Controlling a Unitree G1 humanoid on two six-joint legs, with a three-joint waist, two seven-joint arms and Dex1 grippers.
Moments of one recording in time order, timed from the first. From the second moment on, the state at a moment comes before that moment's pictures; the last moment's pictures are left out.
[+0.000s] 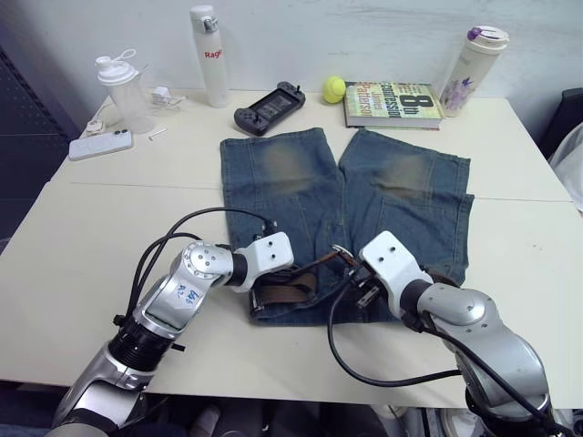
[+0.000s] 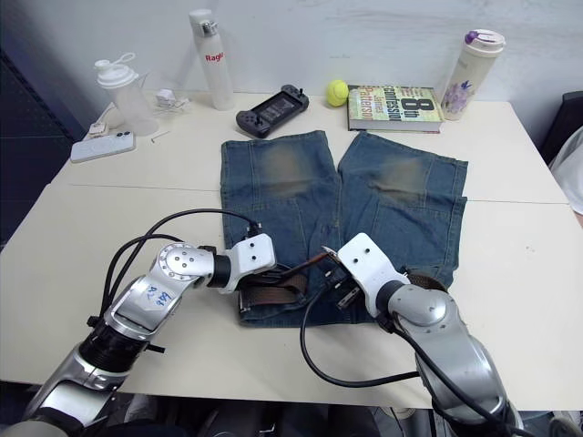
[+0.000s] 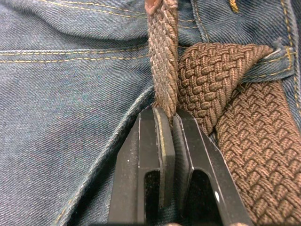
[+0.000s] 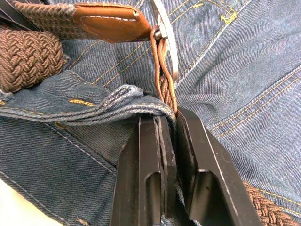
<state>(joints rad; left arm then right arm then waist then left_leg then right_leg) -0.51 0.53 -0.39 -0.24 0.02 0.67 -0.86 -0.30 -0.47 0.23 -0.90 -0.04 1.47 0.49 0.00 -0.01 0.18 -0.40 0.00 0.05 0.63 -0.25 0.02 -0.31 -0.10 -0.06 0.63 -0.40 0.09</state>
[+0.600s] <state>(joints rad) -0.49 0.52 -0.40 -0.29 0.04 0.74 -0.79 -0.31 -0.51 0.23 -0.91 0.06 1.49 0.42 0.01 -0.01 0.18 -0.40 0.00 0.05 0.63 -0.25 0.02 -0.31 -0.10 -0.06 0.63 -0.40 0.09</state>
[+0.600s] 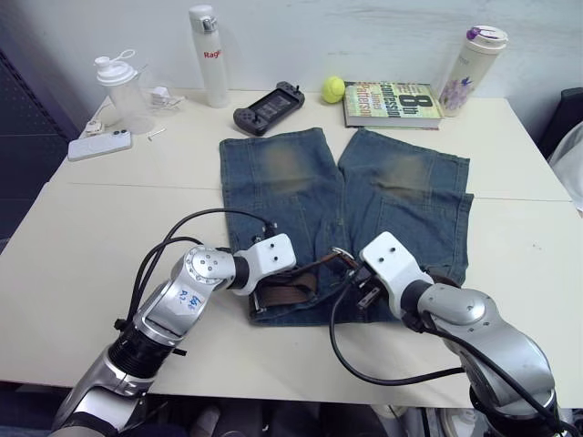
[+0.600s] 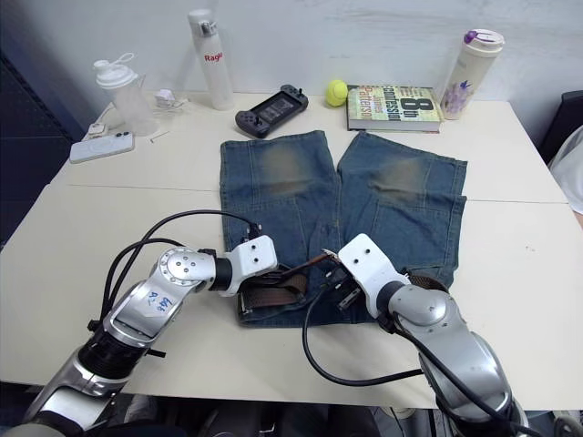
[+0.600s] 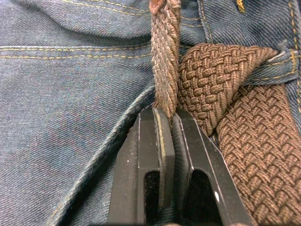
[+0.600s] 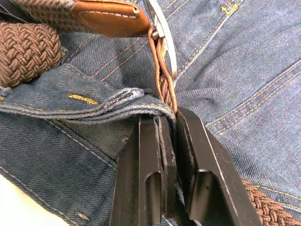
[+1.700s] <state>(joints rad) -0.51 0.47 -0.45 -0.24 0.10 0.72 -0.70 -0.34 -0.61 0.31 -0.91 0.12 1.47 0.32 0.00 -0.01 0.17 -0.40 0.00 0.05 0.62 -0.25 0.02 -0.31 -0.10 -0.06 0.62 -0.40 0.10</state>
